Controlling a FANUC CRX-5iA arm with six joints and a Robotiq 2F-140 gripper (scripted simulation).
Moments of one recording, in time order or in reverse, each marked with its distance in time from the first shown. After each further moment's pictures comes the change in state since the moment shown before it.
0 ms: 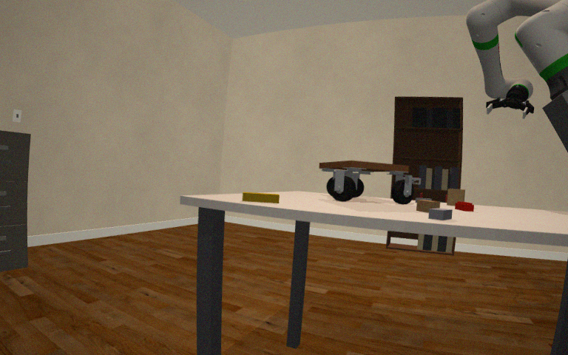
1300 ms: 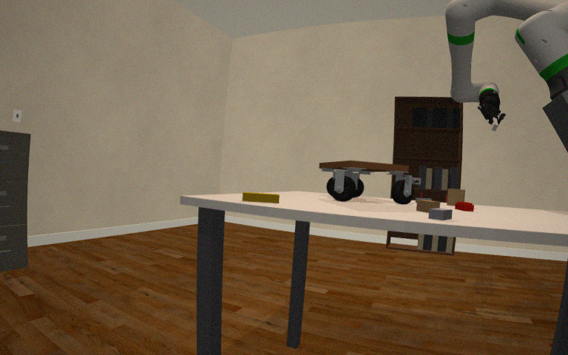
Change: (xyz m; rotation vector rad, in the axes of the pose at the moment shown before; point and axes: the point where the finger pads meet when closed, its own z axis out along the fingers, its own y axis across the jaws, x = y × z) arm -0.026 0.027 0.079 0.350 -0.004 -0.448
